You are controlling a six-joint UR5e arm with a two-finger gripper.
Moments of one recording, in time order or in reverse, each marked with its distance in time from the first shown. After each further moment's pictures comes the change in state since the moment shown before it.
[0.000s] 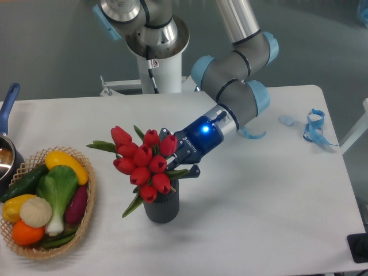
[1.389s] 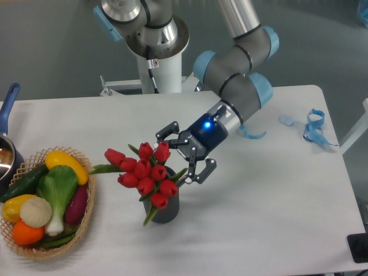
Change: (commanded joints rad) arm 0.084 0.184 -0.008 0.002 0.342 0.076
